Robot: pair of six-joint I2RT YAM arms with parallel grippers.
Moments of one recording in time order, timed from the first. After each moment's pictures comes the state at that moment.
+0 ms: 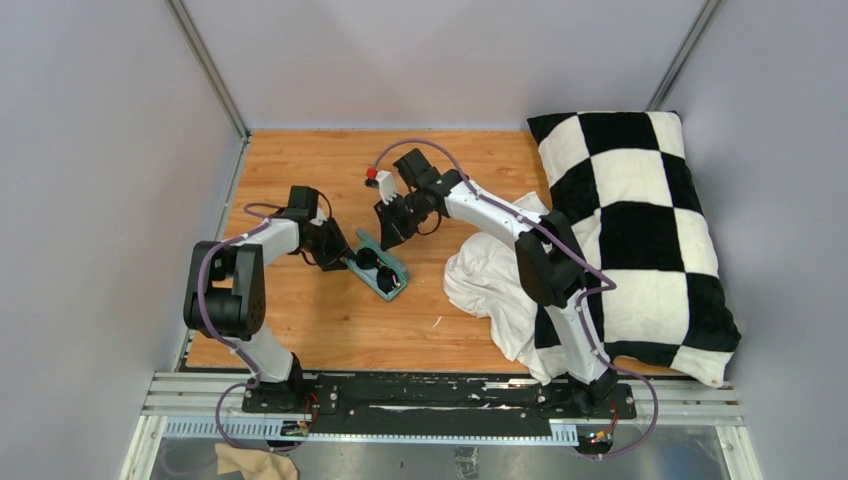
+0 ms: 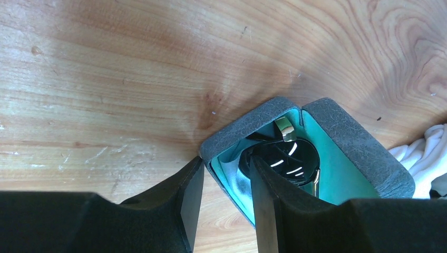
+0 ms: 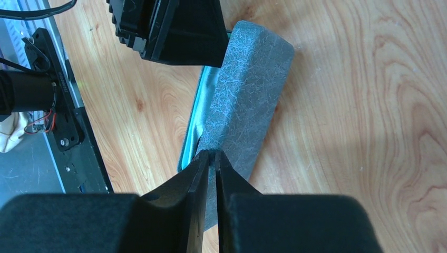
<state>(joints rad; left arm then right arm) -0.06 1.65 0.89 -0.39 0.29 -0.63 0.75 2.20 1.89 -0.62 -0.64 -0.05</state>
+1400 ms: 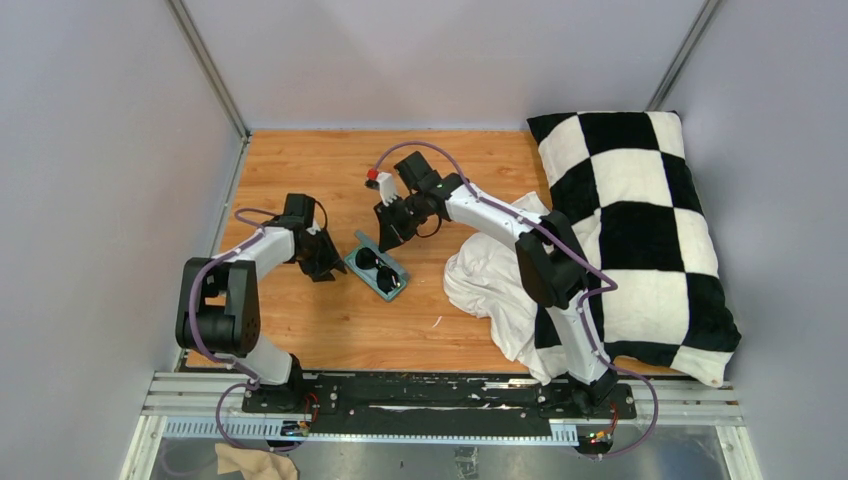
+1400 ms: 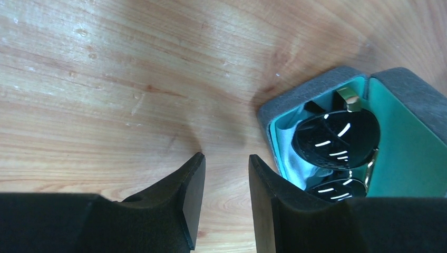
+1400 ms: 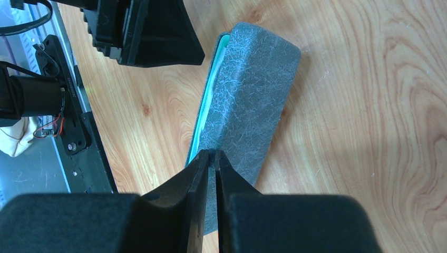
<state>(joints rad) -0.05 1.54 0.83 -0.49 0.17 -0.59 0.75 2.18 1.84 -0.55 -0.65 -0.01</state>
